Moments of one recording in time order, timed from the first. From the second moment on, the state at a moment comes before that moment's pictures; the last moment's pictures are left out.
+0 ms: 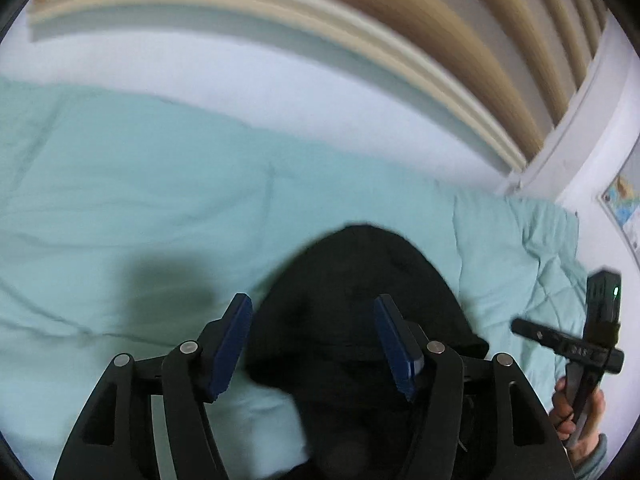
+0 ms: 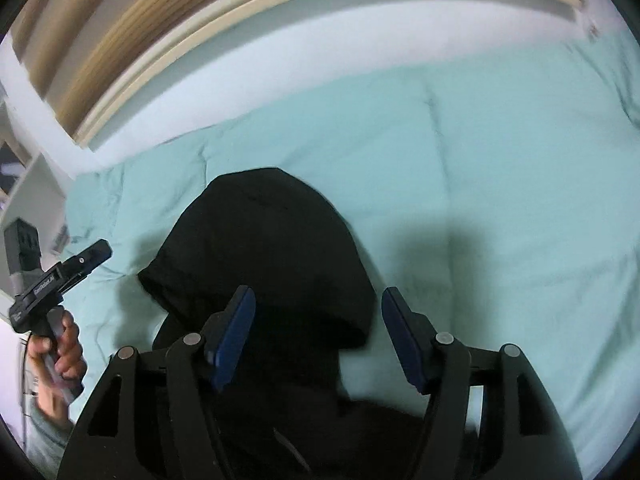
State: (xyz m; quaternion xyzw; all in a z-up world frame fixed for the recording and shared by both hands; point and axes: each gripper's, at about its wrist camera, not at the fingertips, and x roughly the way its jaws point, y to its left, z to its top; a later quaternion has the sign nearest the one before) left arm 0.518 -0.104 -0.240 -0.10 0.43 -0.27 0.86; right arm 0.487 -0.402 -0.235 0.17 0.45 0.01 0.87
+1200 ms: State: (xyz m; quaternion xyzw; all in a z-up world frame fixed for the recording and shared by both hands) left arm 0.582 -0.075 -0.316 -0.15 0.50 -0.29 0.80; right arm 0.549 -0.438 -0.331 0.23 0.53 0.11 0.81
